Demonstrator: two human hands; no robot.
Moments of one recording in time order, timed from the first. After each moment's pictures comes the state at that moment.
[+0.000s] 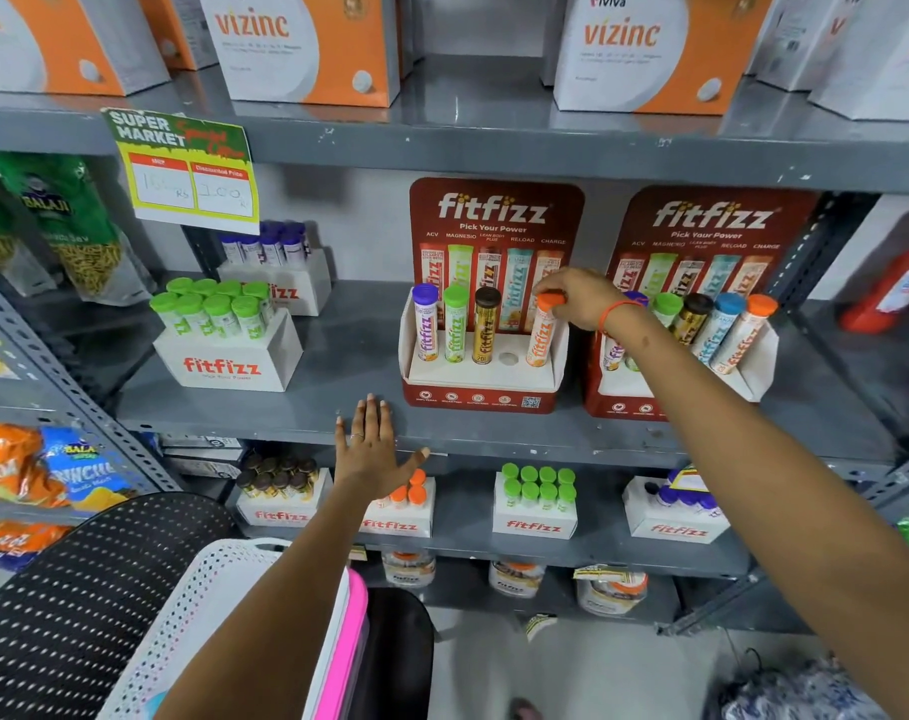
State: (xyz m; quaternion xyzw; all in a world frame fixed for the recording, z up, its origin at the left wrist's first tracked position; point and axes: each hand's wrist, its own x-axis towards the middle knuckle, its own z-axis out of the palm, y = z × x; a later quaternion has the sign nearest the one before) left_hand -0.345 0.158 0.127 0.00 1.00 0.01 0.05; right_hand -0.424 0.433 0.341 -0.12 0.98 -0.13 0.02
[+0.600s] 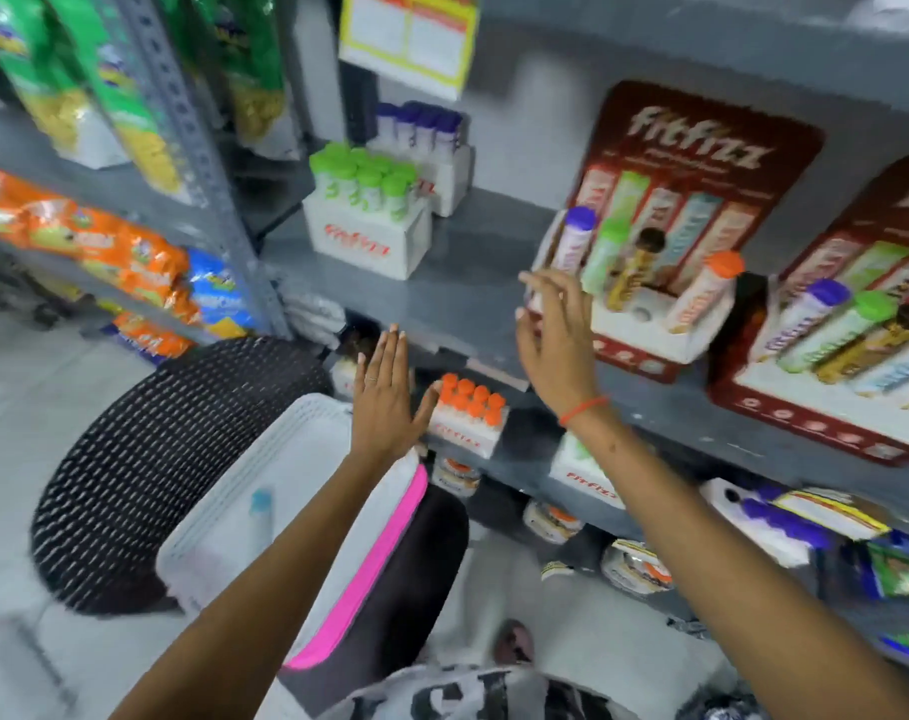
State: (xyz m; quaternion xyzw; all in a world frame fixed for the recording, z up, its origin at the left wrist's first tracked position) left_hand -0.220 0.086 0.120 -0.12 0.96 0.19 -0.19; right_hand -0.317 0.264 0.225 -0.28 0.87 -0.35 -0.21
